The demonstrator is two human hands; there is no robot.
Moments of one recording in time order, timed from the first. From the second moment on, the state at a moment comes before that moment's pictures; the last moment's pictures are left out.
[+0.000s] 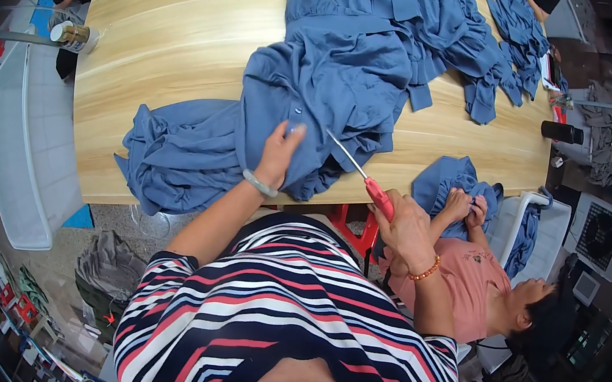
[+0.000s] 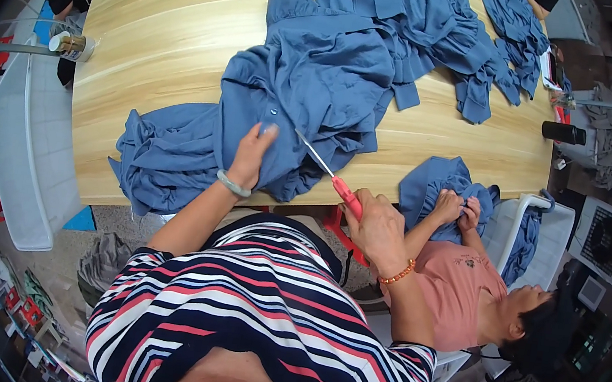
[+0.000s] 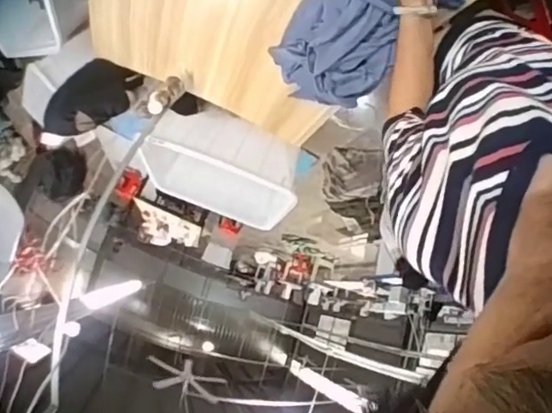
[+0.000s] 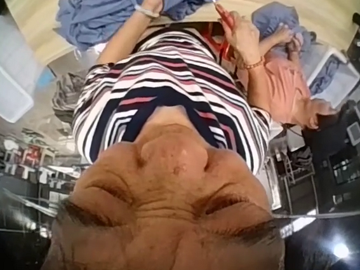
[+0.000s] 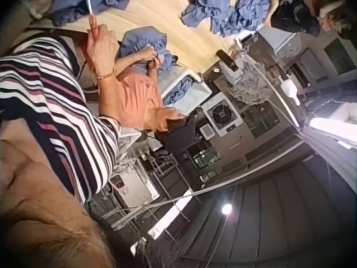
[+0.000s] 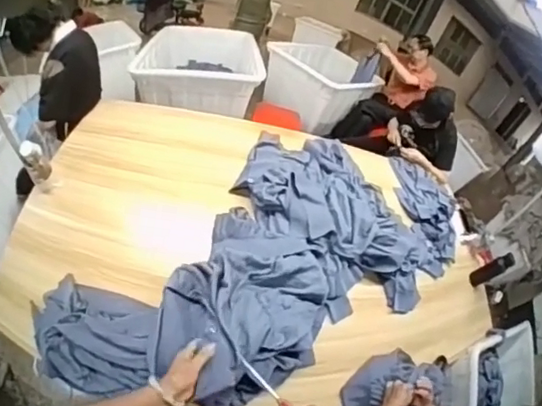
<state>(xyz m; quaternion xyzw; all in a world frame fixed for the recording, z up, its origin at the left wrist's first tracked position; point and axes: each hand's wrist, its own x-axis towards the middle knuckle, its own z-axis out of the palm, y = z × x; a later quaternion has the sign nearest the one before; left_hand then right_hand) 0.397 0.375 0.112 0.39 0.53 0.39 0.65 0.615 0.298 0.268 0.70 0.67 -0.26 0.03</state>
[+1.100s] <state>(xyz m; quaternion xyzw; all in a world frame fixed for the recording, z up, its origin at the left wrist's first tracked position) 0.377 0.423 0.113 0.81 0.39 0.41 0.15 0.586 0.365 0.275 0.62 0.74 -0.27 0.04</state>
